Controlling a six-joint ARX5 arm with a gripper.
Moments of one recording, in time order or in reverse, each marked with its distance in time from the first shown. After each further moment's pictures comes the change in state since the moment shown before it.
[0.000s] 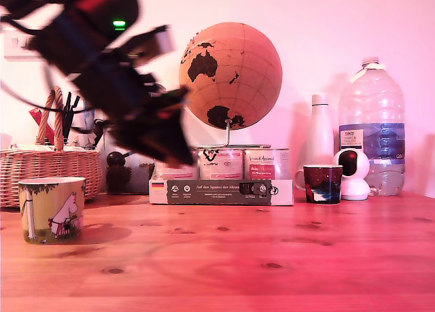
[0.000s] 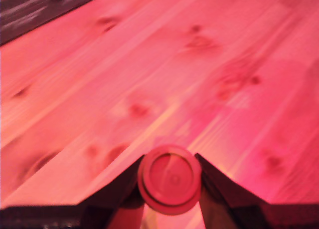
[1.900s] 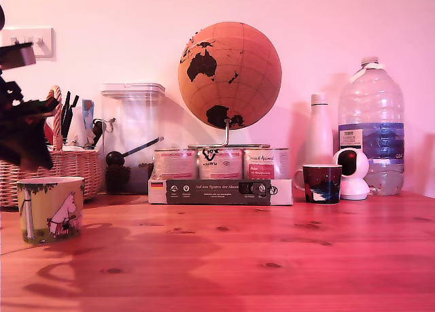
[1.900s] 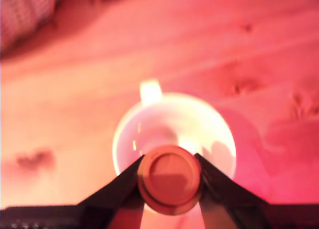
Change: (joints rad) arm 0.448 -0.135 -0.107 -0.108 -0.035 -0.035
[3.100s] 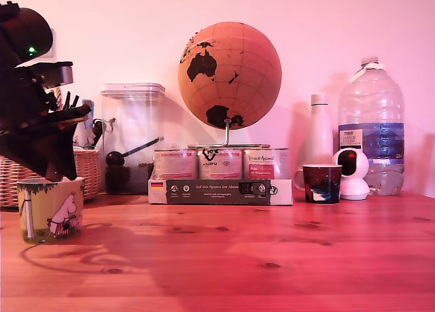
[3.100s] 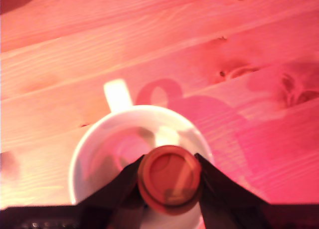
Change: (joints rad) arm -0.064 0.193 0.248 -0.233 -0.016 -0.006
